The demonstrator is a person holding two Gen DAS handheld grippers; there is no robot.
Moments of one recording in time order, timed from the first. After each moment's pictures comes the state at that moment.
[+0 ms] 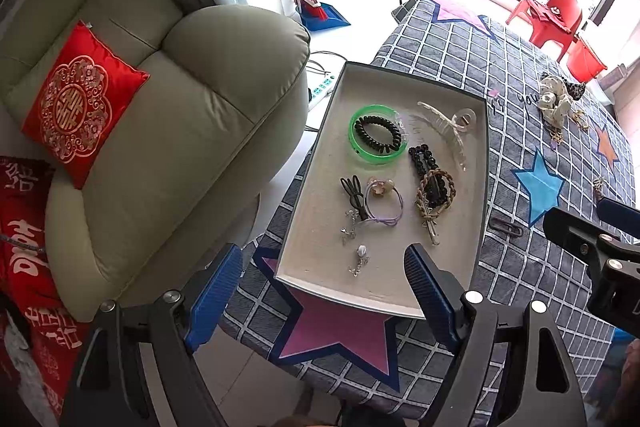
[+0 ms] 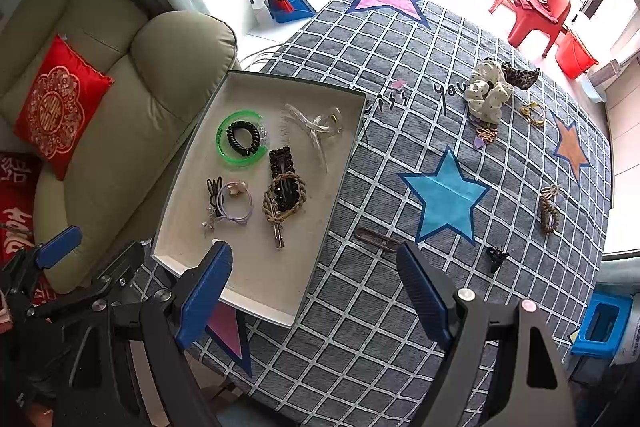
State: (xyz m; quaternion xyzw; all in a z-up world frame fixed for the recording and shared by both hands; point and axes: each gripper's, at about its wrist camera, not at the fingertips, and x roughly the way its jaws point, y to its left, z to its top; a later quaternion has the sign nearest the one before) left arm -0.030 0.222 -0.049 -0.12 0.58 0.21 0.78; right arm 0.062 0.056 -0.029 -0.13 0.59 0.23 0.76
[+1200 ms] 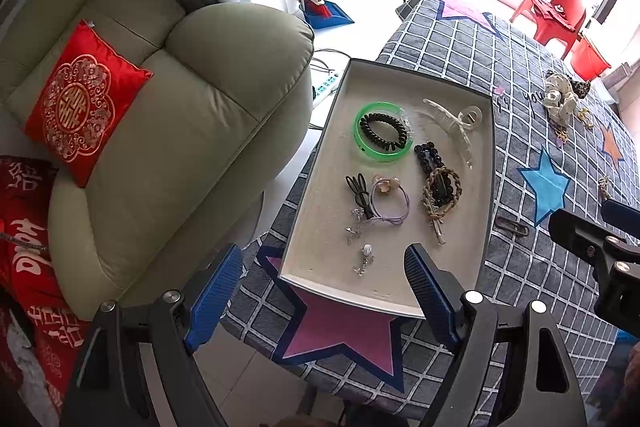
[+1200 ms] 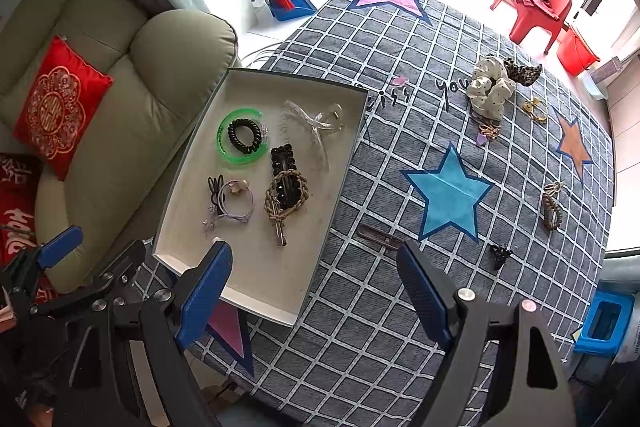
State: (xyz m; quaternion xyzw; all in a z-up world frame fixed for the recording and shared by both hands) left arm -0.030 0.224 -0.054 -0.12 0.58 0.21 0.78; right arm 0.061 0.055 -0.035 -0.13 0.59 0.23 0.76
